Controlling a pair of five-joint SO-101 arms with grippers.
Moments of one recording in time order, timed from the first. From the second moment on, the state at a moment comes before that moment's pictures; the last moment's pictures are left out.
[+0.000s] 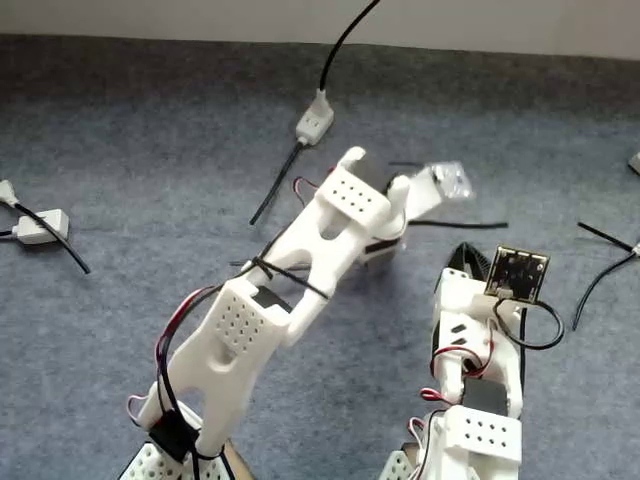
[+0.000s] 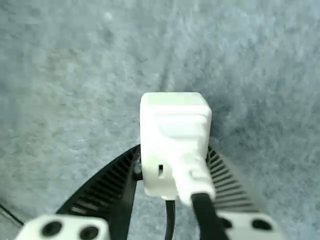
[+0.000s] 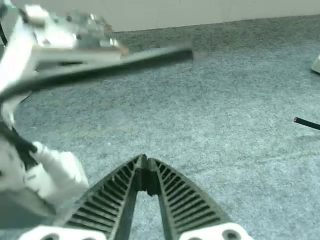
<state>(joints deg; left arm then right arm) 31.8 52.5 -55.0 92.4 -31.8 10.0 -77.5 96.0 11.2 1.0</state>
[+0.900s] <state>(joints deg) 12.5 68.4 -70.7 31.4 -21.6 10.0 -77.5 96.0 11.2 1.0</state>
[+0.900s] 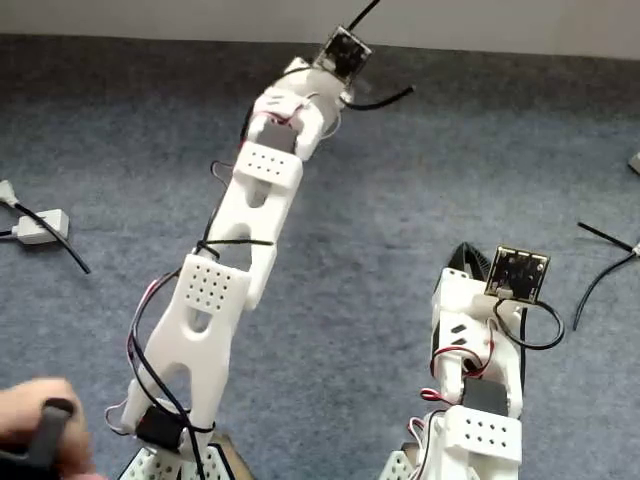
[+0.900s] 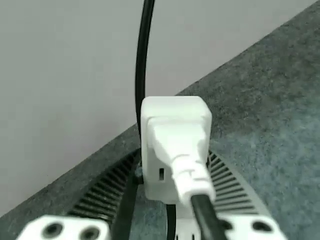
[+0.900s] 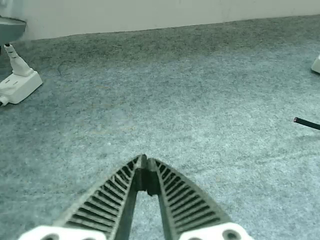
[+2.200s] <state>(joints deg) -26.2 50.1 -92.4 73.9 -21.4 8.8 -77.5 96.0 11.0 1.0</state>
